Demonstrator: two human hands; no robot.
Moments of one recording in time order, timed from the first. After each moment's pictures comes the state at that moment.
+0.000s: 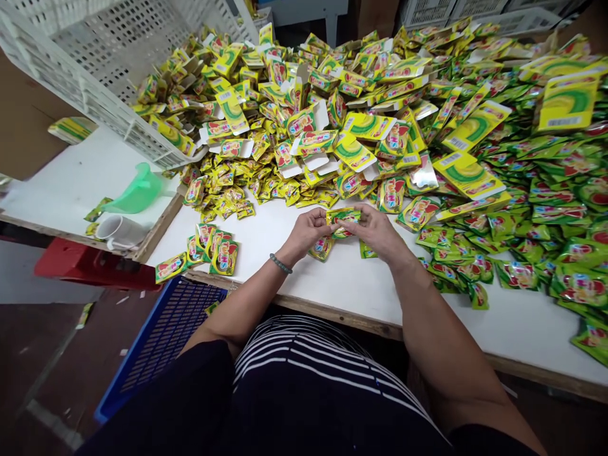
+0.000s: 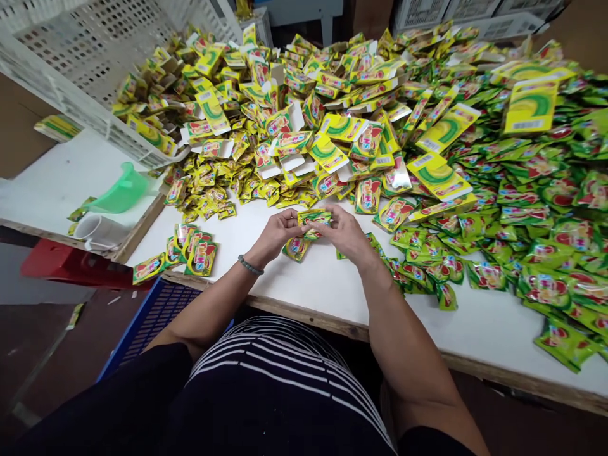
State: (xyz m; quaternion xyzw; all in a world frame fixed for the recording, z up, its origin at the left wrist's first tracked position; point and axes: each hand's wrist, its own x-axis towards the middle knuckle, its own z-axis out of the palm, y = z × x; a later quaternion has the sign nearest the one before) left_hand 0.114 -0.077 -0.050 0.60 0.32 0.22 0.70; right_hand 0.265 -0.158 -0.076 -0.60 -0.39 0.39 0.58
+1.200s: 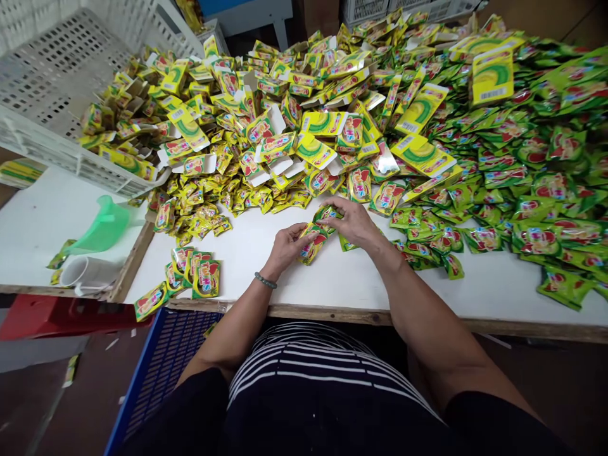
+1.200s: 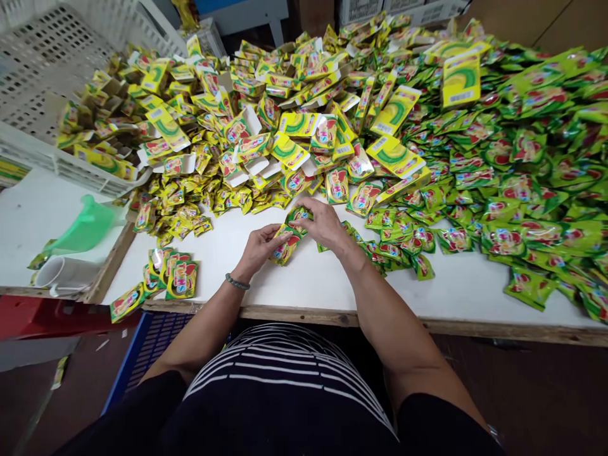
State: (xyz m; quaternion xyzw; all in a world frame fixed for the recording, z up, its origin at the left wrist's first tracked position) left_hand 0.105 -0.078 -0.071 0.64 0.32 0.17 0.67; right_hand 0.278 -0.156 -0.075 -0.66 -0.50 0.22 0.51
